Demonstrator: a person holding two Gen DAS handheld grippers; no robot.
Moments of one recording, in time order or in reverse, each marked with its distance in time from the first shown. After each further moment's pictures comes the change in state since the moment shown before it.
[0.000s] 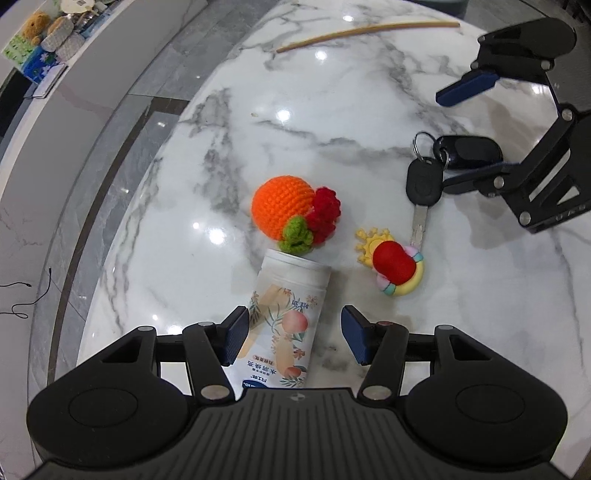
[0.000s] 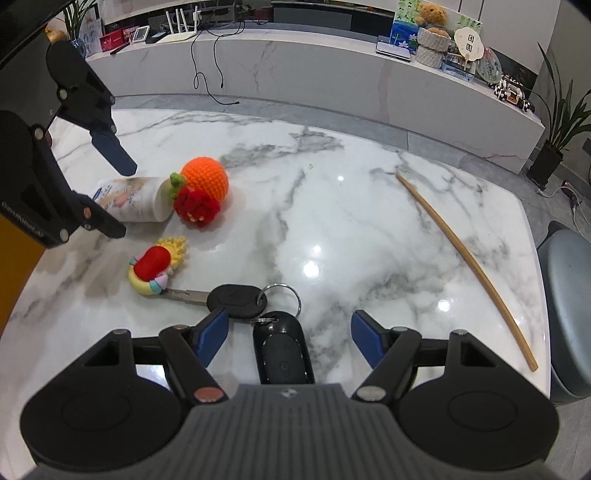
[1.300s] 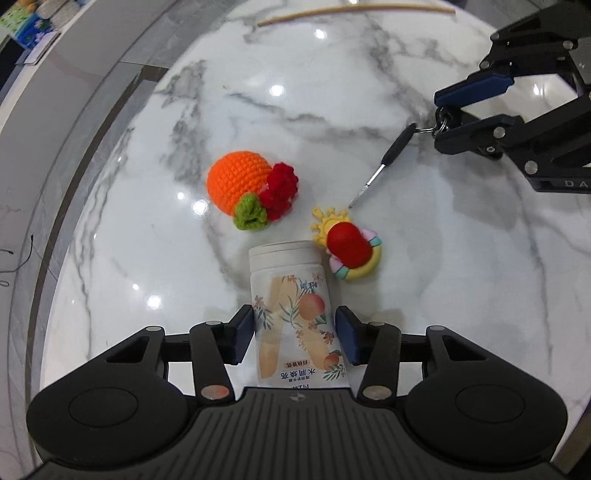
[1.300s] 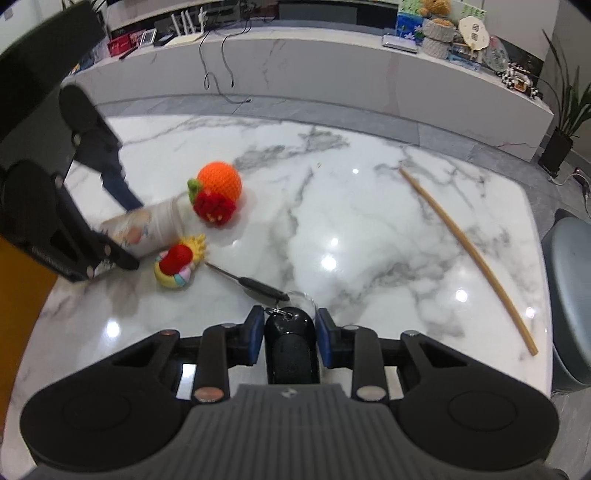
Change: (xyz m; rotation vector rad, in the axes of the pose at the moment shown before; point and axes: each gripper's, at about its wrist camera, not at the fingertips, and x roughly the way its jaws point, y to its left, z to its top) left arm 0.005 -0.015 0.004 -0.090 0.074 -0.054; right arm -0.029 -0.005 0.002 0.046 0.004 0.061
